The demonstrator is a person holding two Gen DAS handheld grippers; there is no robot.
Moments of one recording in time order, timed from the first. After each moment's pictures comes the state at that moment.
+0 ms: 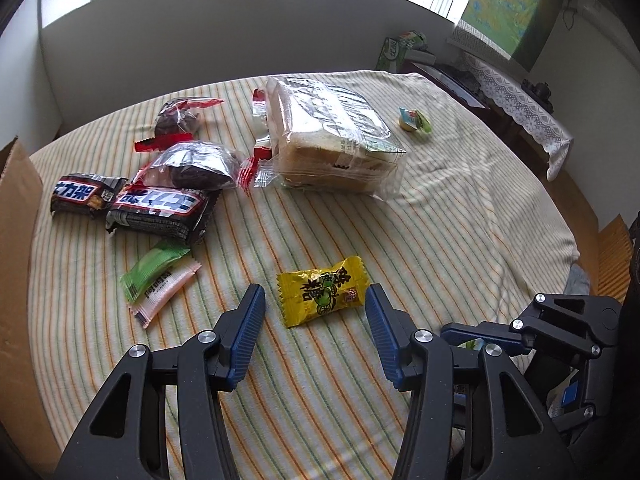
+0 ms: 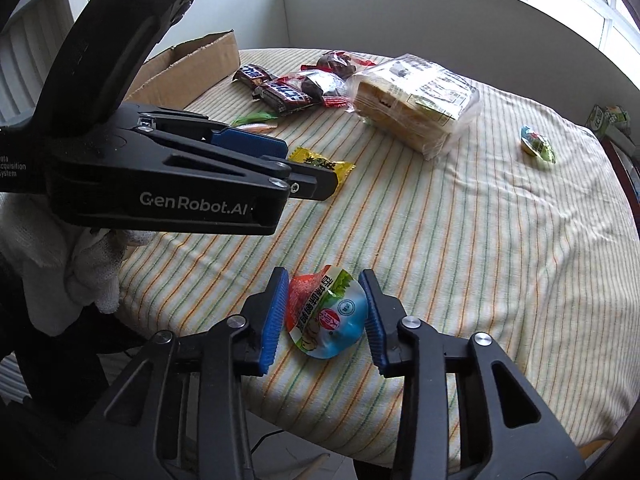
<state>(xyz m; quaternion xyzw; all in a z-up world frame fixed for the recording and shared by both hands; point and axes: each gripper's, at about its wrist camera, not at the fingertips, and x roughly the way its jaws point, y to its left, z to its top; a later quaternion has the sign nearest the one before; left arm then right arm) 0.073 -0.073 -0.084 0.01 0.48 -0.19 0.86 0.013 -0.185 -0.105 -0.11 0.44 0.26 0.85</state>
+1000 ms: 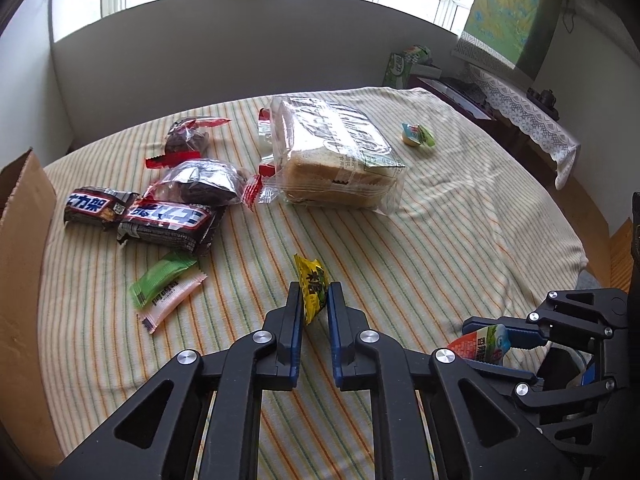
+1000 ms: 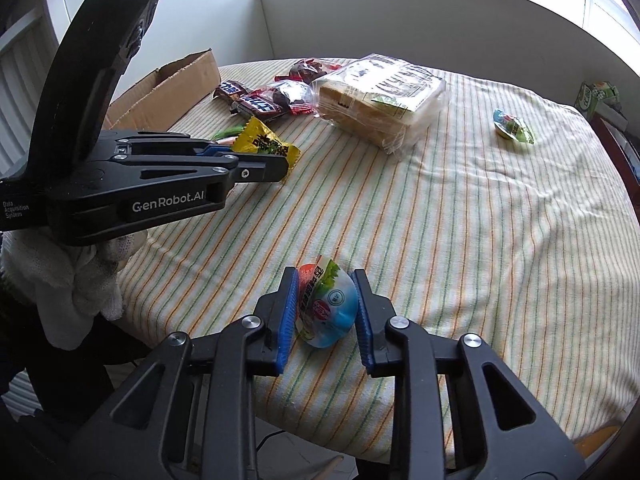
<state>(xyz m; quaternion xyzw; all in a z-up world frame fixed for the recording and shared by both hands) 0.066 -0.073 -0.077 0.01 0.44 -0.17 0.88 0.010 -0.212 -0.095 -0.07 0.44 0.25 0.86</state>
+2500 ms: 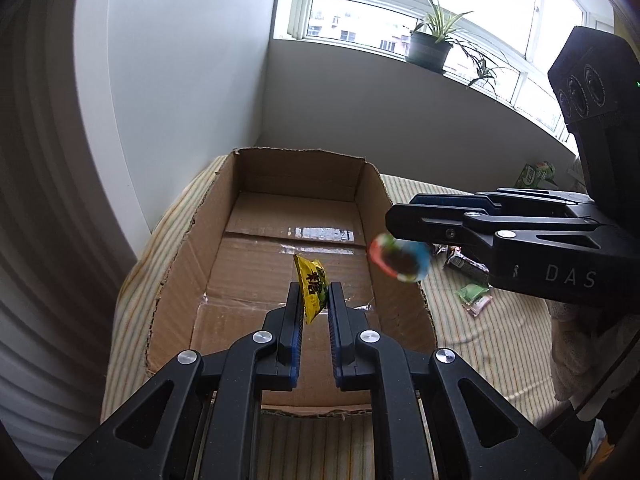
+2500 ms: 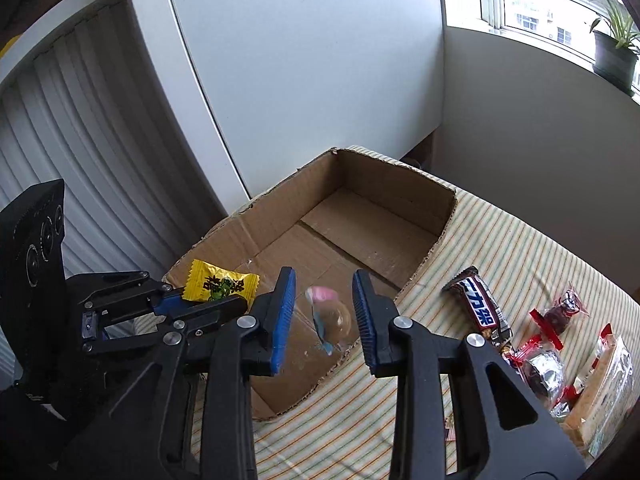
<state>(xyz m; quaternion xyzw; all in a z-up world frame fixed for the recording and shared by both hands) 0.000 0.160 -0.022 -0.10 0.36 0.05 0.93 0.076 0.077 -0.008 -0.12 0.37 0.45 0.80</state>
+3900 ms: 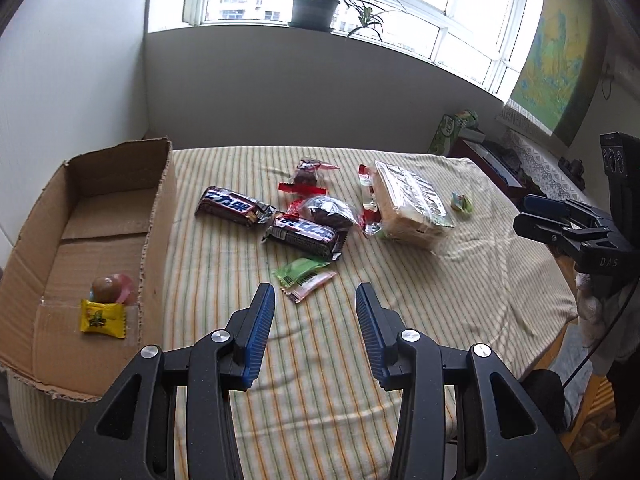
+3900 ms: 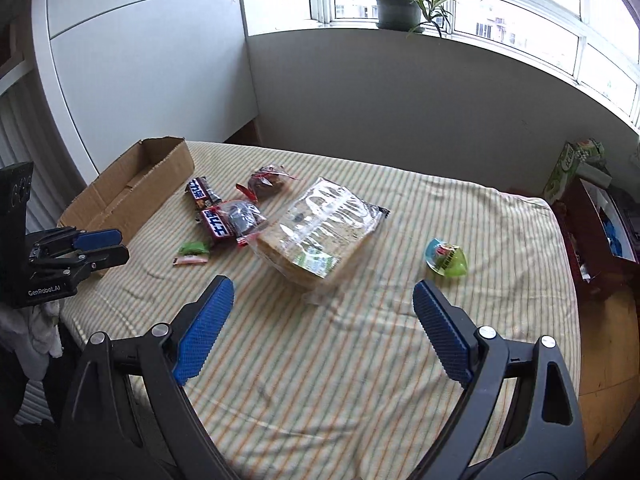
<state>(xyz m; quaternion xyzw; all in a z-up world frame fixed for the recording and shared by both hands) 0.036 0.007 -0.031 -0.06 0.40 -0.09 0.91 0.079 -0.245 -0.006 -0.08 0.38 0.24 0.89</state>
